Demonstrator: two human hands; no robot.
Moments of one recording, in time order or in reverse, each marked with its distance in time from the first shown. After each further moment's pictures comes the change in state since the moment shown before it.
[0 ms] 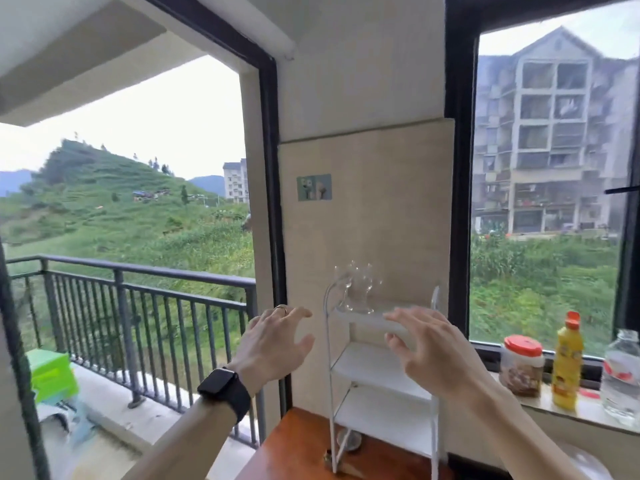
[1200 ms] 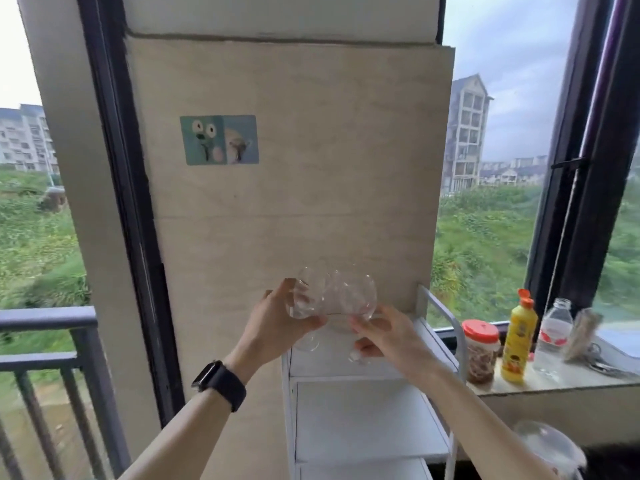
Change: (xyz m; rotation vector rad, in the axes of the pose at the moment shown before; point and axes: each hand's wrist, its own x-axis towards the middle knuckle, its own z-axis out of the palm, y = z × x) left_hand 0.334 -0.075 0.174 -0.862 -0.163 0.266; right_hand 0.228 0.069 0.186 0.967 0.218 0.750
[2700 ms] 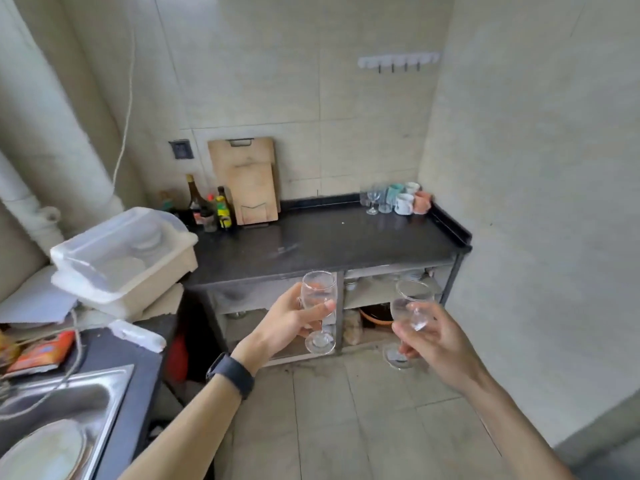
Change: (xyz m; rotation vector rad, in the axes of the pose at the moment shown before) left_hand -0.613 0.598 0.629 -0.598 -1.915 0.431; right_hand -0.917 0.071 -0.487 -0.240 1.757 0.321
